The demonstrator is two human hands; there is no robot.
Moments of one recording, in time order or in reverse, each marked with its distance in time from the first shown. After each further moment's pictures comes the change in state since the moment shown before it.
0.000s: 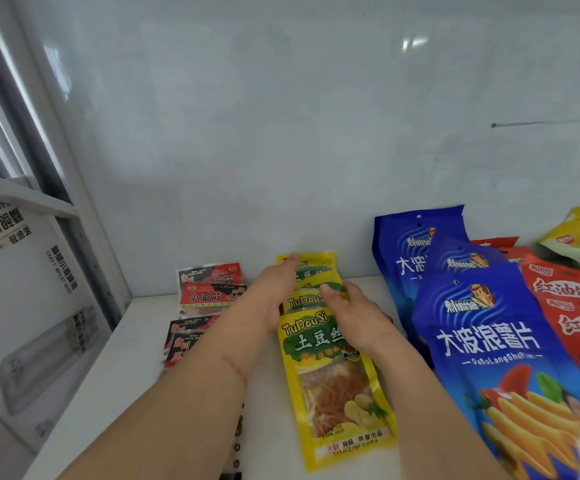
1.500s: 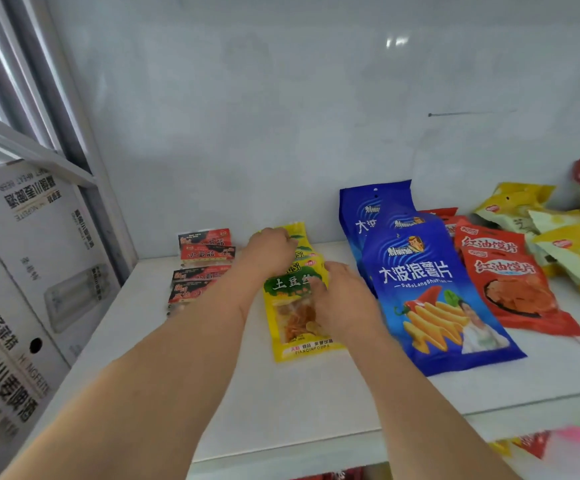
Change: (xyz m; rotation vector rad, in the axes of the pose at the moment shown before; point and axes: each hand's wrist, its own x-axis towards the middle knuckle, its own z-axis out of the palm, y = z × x) left_hand -0.049 -0.016 0.014 1.126 0.227 0.573; right_hand -0.112 0.005 0.001 -0.244 0.284 -0.150
